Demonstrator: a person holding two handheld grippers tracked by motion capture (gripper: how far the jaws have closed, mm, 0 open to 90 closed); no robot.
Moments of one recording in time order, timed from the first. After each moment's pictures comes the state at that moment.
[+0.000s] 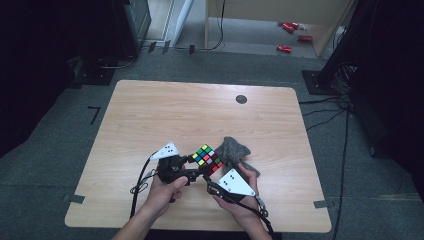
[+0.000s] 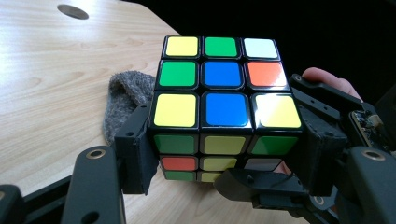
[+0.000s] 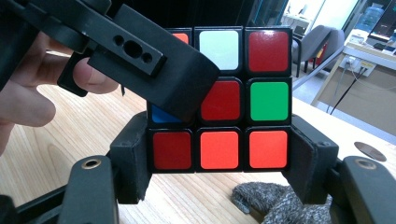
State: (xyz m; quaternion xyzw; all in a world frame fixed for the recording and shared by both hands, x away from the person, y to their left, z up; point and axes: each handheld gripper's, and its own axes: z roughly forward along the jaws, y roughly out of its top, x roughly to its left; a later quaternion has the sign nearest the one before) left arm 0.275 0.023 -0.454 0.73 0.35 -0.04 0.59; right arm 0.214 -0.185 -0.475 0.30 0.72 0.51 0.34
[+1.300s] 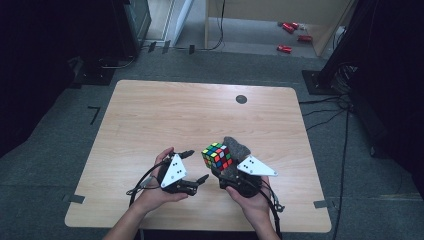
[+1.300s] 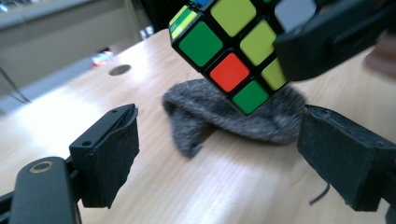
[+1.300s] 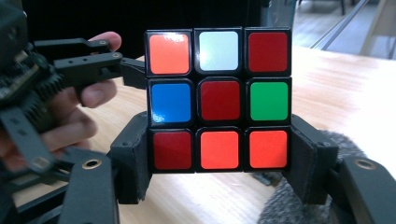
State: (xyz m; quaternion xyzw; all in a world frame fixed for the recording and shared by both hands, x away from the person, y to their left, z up) left arm 0.253 0.019 -0.464 0.81 0.16 0.23 0.52; right arm 0.225 -0.221 -0.447 0.40 0.71 0.55 0.19
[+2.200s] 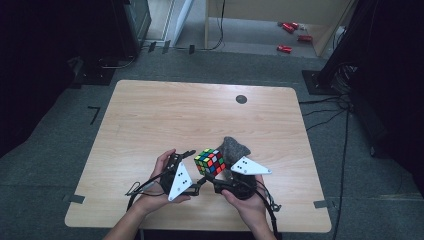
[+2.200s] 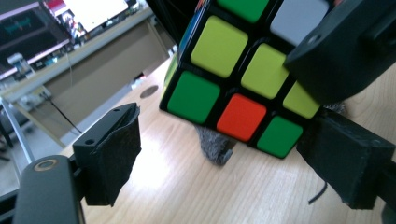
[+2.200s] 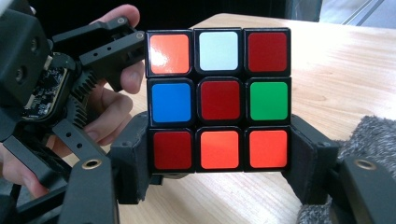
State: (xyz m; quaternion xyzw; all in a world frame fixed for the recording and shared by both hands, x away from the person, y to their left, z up) left arm 0.244 0.011 -0.474 0.79 0.10 0.33 0.51; right arm 0.223 -0.208 -0.446 0.40 0.73 0.54 0.14
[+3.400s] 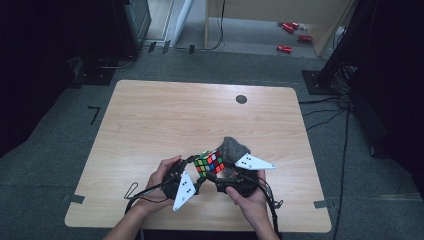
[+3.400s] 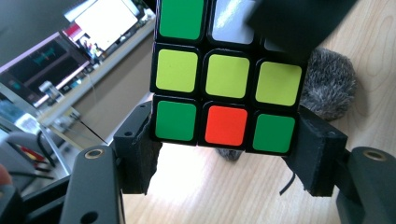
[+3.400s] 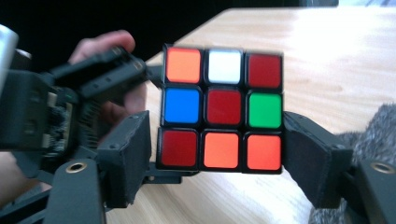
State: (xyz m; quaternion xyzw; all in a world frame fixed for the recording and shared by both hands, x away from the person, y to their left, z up) left arm 0.236 0.009 -0.483 0.79 0.06 0.38 0.47; right arm 0.230 -0.217 -0.446 0.41 0.72 0.56 0.09
